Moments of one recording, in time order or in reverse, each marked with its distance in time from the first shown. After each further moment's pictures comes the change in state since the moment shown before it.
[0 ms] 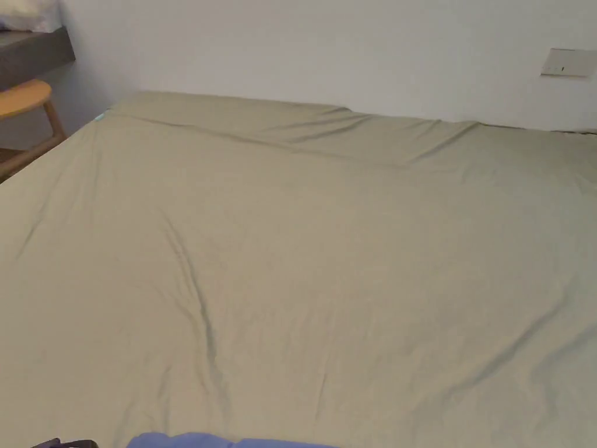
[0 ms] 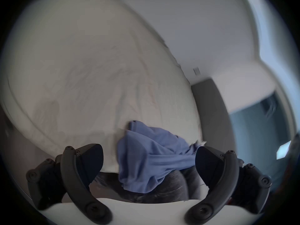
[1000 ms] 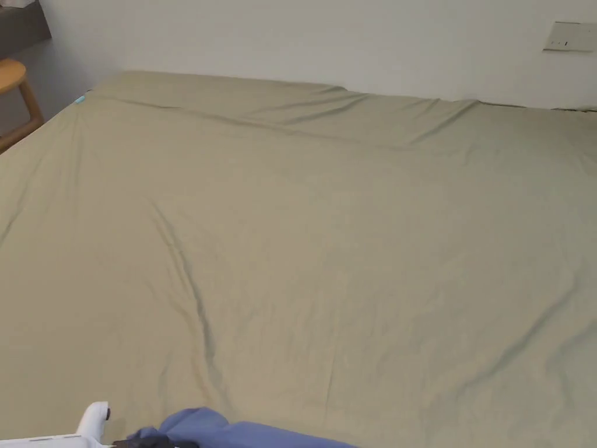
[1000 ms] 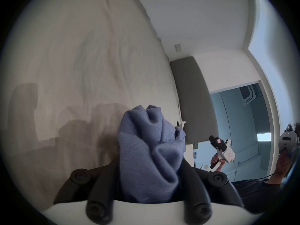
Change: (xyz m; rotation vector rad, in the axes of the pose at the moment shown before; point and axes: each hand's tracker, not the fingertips) left arm -0.007 0.026 -0.113 -0.254 -0.224 -0.118; right arm -0.064 0.014 -0.020 0.075 0.115 -0.042
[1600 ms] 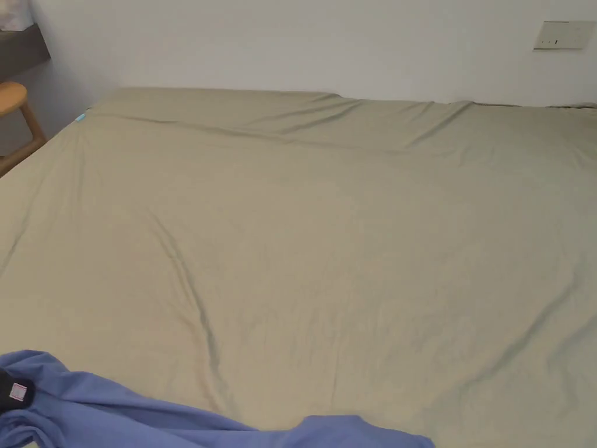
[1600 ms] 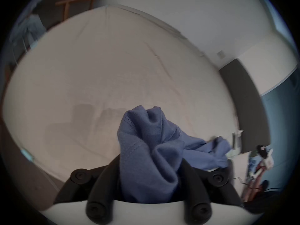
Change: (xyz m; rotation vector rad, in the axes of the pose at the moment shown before) left arm 0.057 0.110 0.174 0.063 0.751 -0.153; right arm 0.025 0.006 0.016 0.084 -0.062 -0.104
